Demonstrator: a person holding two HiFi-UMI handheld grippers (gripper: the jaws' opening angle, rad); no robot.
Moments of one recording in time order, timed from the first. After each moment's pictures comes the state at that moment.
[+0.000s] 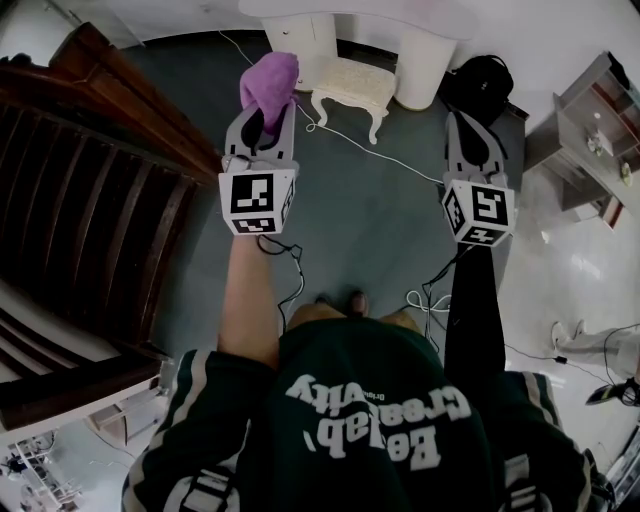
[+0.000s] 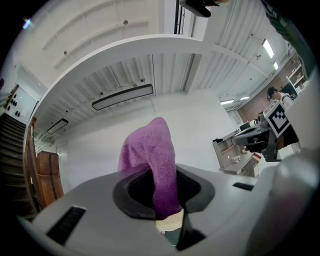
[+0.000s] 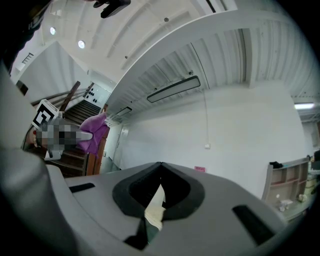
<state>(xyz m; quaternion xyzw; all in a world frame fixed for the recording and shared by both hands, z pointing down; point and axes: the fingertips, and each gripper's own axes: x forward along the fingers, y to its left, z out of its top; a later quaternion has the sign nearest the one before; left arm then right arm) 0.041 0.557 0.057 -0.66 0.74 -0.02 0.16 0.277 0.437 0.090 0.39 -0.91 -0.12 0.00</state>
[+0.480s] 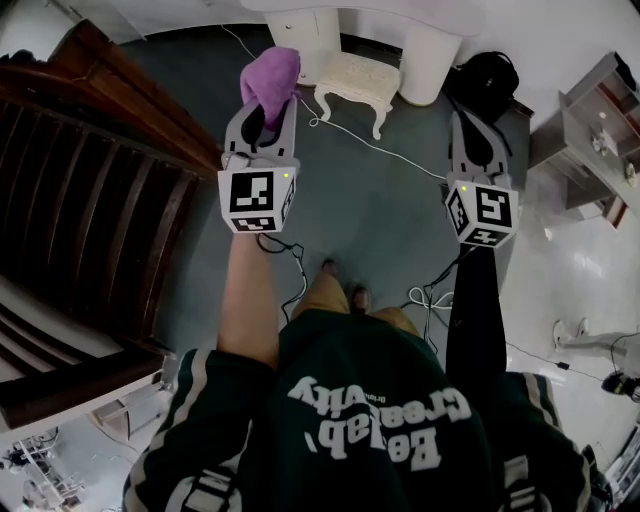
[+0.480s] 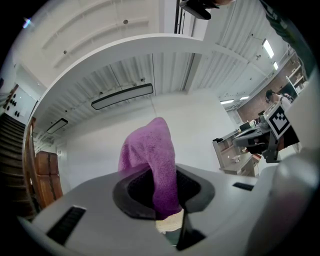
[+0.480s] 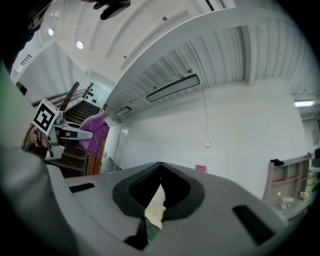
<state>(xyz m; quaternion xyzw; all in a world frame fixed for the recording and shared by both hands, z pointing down) 0.038 0.546 0.053 -0.66 0.74 -0.02 0.16 0.274 0.426 0.094 0.38 -0.92 -0.12 0.00</state>
